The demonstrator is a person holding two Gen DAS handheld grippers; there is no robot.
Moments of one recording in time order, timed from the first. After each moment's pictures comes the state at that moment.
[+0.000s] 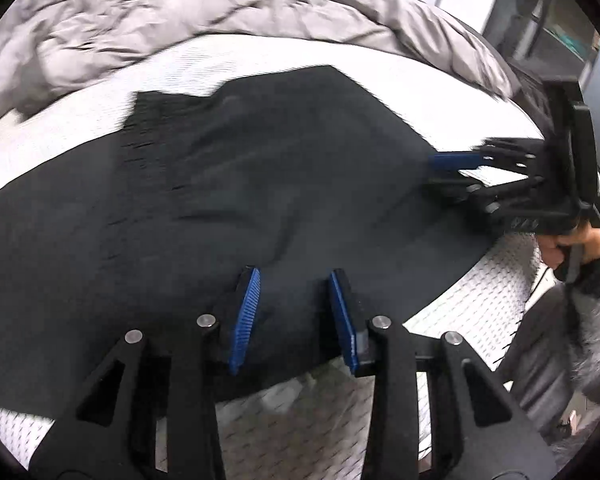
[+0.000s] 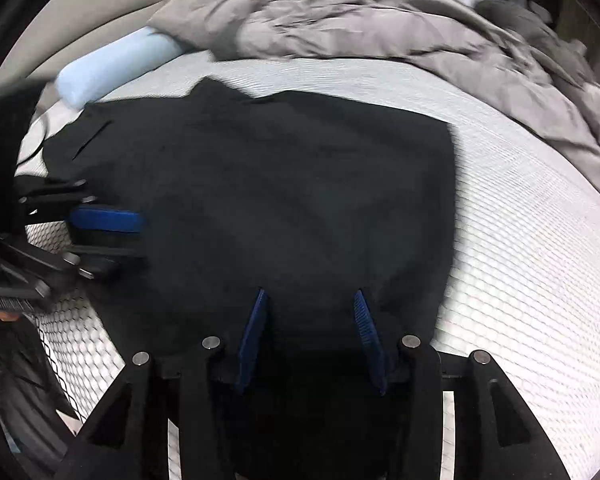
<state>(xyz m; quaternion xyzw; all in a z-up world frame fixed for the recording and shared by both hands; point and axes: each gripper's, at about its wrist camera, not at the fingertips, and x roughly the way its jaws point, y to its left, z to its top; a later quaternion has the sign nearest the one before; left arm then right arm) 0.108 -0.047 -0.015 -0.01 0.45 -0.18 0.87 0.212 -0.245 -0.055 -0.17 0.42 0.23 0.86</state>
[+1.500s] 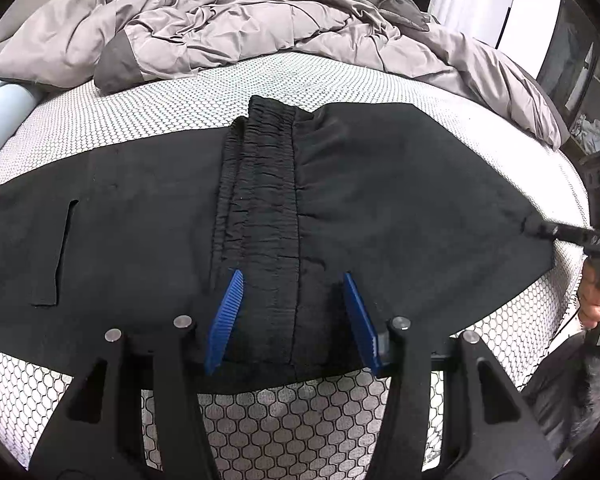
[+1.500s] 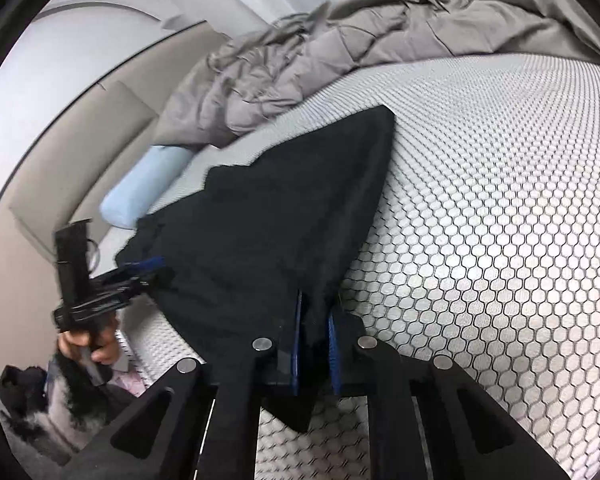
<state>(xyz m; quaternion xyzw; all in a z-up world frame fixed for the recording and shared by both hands) 0.106 0.005 -0.009 -0.05 0.43 -0.07 0.90 0.194 -0.332 -0.052 0.10 0.42 0.31 0.85</state>
